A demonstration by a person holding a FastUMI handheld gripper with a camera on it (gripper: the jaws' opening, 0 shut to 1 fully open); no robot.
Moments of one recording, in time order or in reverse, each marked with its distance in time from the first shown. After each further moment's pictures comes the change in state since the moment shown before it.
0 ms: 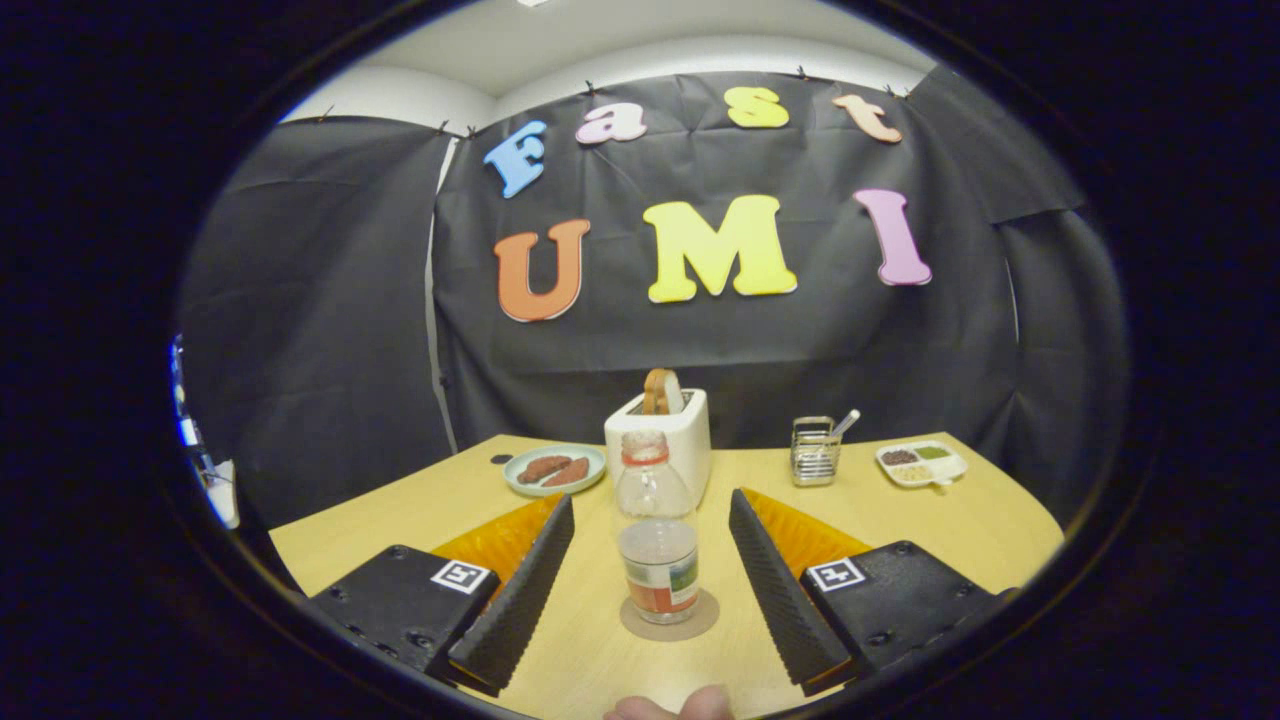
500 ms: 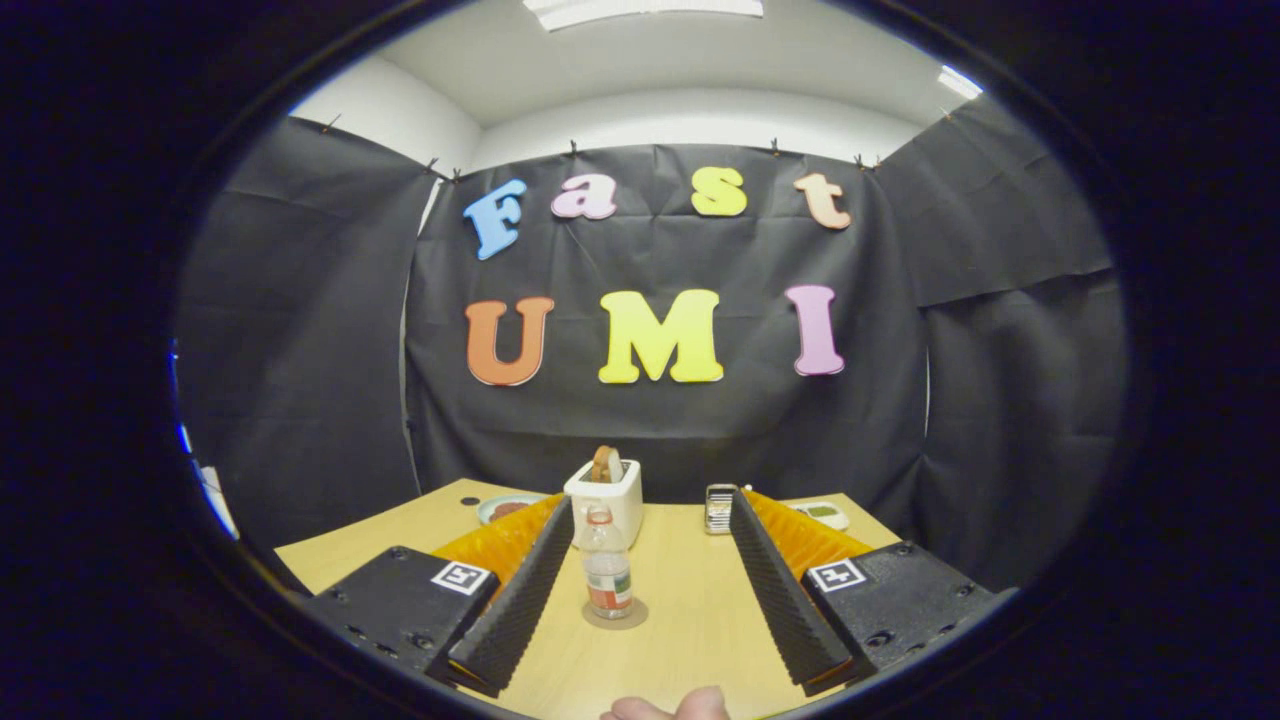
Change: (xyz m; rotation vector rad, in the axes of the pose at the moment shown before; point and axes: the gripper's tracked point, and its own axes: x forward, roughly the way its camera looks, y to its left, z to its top) arm -0.154 -0.006 0.096 -0.044 -0.131 -0.149
